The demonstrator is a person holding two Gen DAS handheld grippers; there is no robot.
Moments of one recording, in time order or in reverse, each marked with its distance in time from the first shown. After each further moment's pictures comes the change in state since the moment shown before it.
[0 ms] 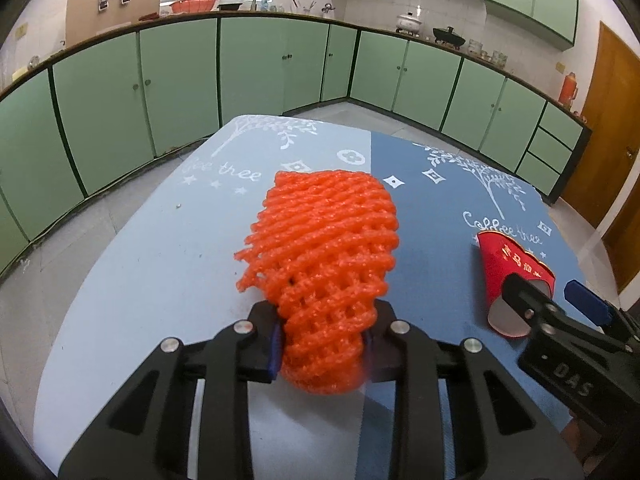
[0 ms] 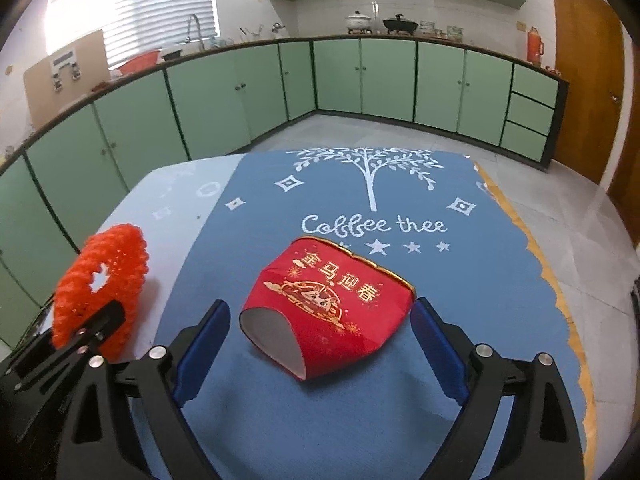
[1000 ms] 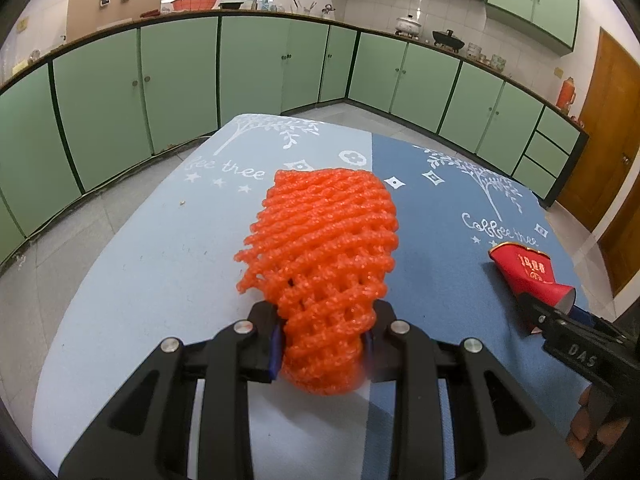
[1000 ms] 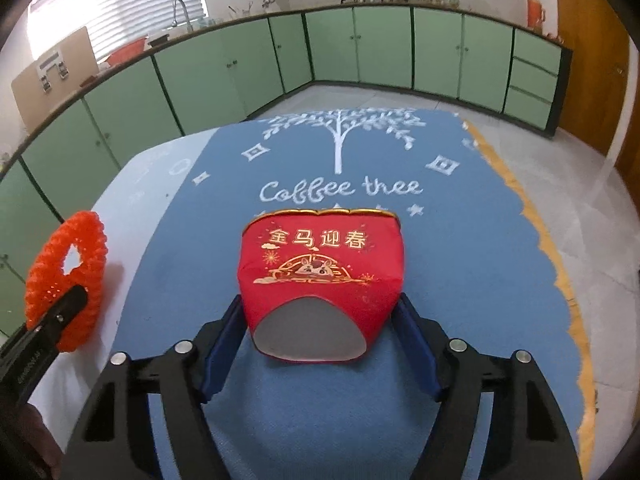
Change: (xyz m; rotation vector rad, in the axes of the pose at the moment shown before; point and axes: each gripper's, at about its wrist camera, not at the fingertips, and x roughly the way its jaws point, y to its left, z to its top) left arm -0.002 0.011 0.001 -0.010 0.002 -0.019; right arm 0.017 -0.044 -0.004 0.056 0.119 0.068
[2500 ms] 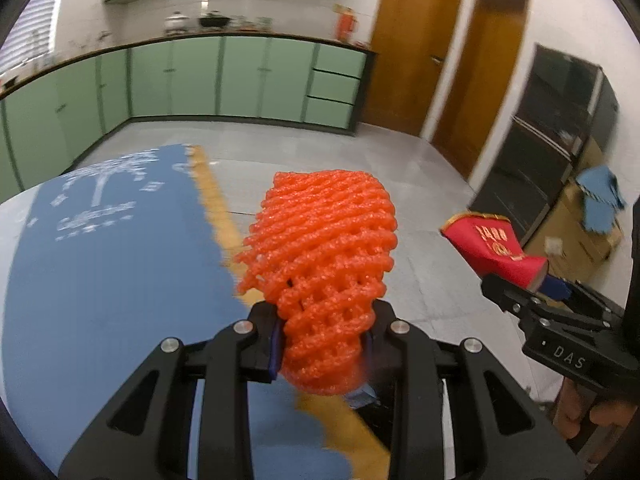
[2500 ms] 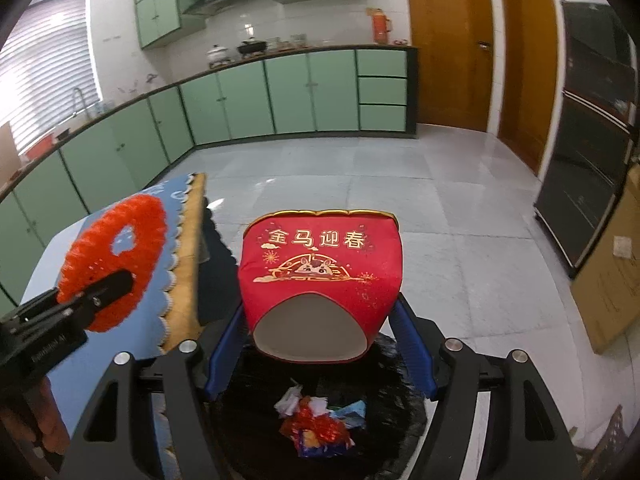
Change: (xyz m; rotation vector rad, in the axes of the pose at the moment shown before) left arm -0.087 -0.331 -0.110 0.471 0.067 -0.591; right arm -0.231 -0.273 -0.114 0.254 -0.197 -0.311
